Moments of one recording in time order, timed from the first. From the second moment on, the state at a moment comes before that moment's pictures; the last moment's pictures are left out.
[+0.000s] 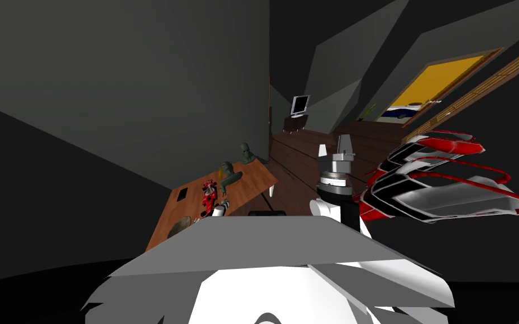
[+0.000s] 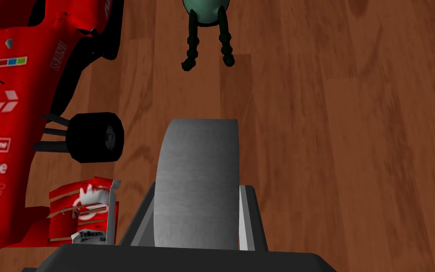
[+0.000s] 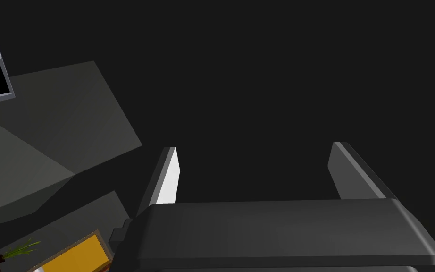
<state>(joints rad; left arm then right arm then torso) -0.09 0.13 0.60 -0.59 0.87 0.07 0.64 0.50 -0.04 0.02 -2.34 -0.09 -0.48 0.11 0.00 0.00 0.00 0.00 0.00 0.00</state>
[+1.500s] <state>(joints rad) -0.13 0.19 0.33 -0.61 0.76 0.13 0.83 0.50 -0.04 0.02 -2.34 -0.09 -0.48 0.11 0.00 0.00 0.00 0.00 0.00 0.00</state>
